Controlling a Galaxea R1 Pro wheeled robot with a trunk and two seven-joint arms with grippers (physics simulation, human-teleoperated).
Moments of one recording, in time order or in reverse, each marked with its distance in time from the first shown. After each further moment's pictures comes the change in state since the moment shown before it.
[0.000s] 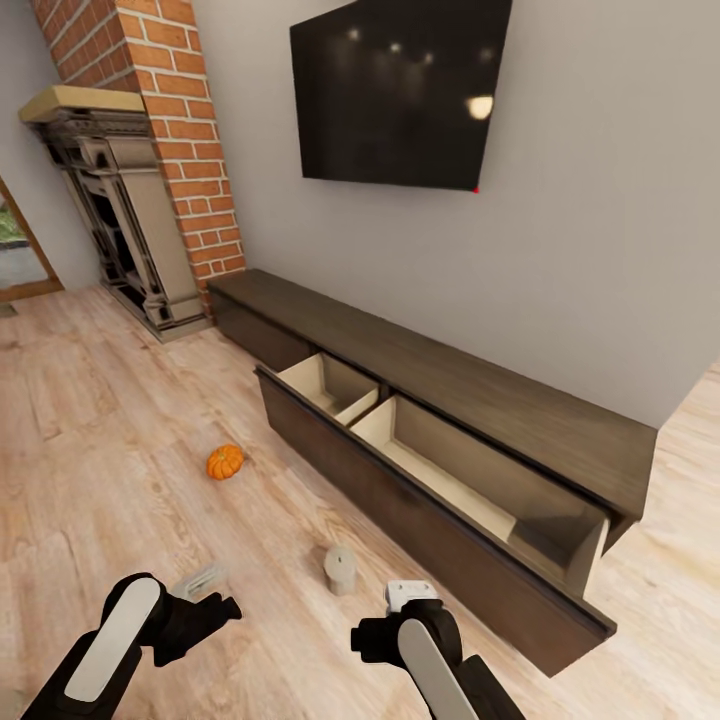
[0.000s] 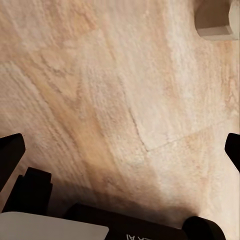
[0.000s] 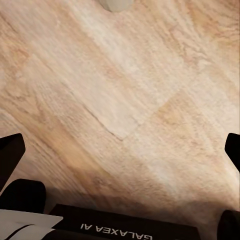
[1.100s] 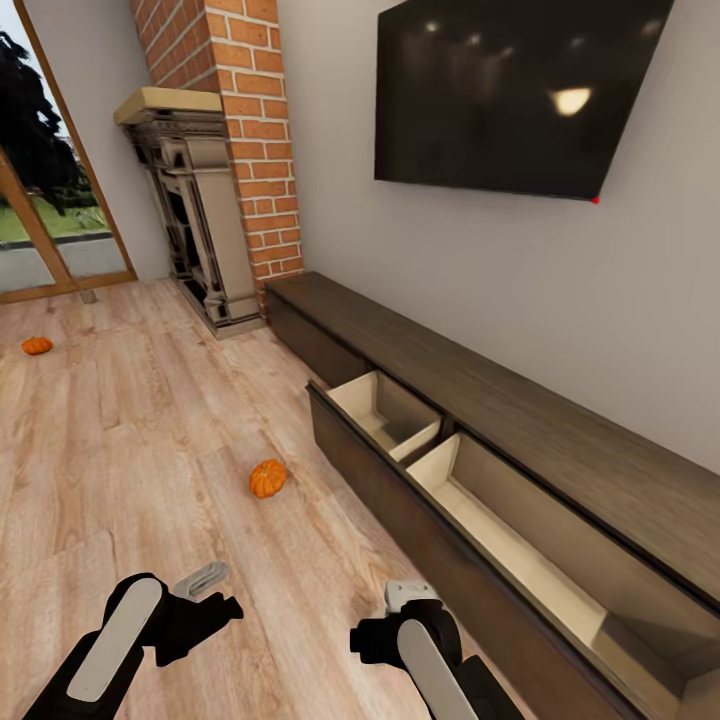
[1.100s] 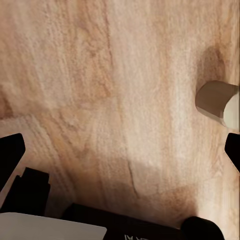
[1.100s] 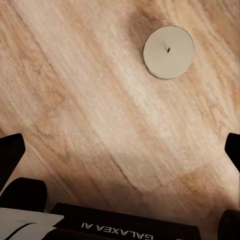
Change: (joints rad) left arm 0.000 -0.004 -0.005 0.000 -0.001 -0.006 -0.002; right arm 0.000 0.000 0.003 0.000 -0.003 0.001 0.001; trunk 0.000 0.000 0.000
